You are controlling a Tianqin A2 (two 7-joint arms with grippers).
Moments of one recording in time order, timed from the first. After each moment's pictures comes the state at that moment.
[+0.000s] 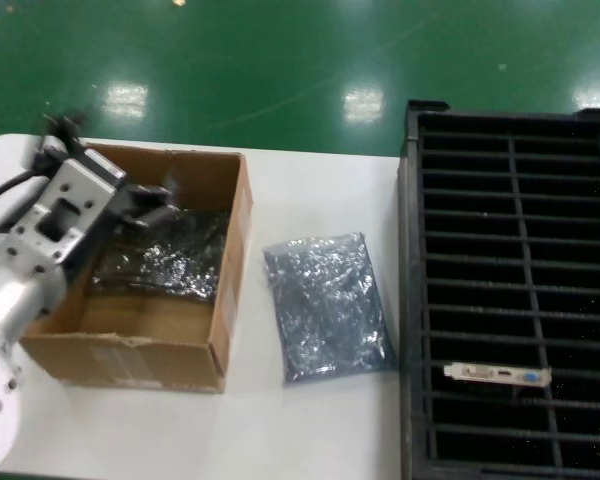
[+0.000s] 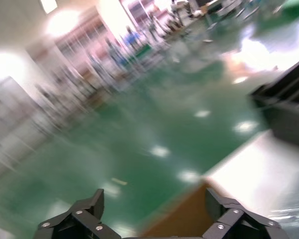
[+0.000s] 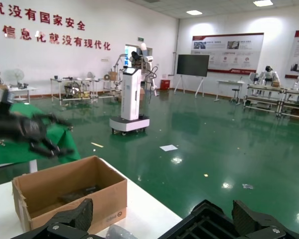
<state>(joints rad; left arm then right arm) -0.43 -0.18 1.41 -1.81 -0.52 0.77 -0.63 0.30 0.87 -1.25 1.62 1.96 -1.04 0.41</state>
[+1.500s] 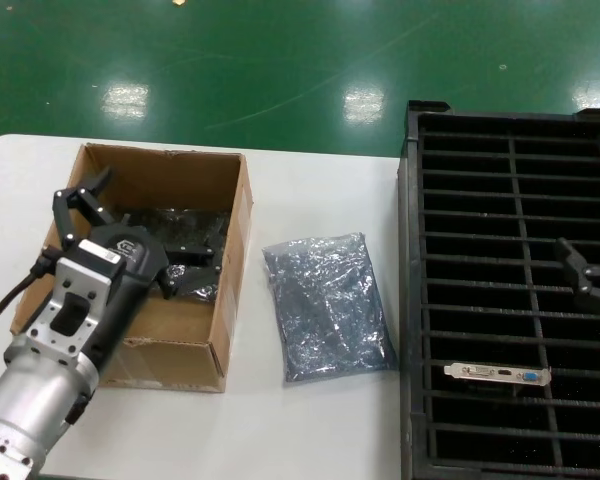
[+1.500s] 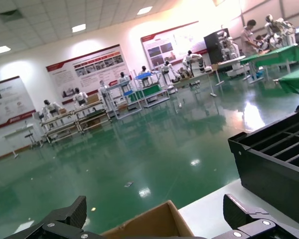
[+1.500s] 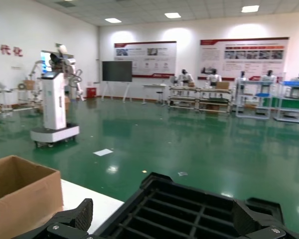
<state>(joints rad) -0.19 -0.25 1.51 -1.72 -1.18 0.33 -0.26 0.14 0.57 -1.44 1.61 1.88 -0.49 0.19</state>
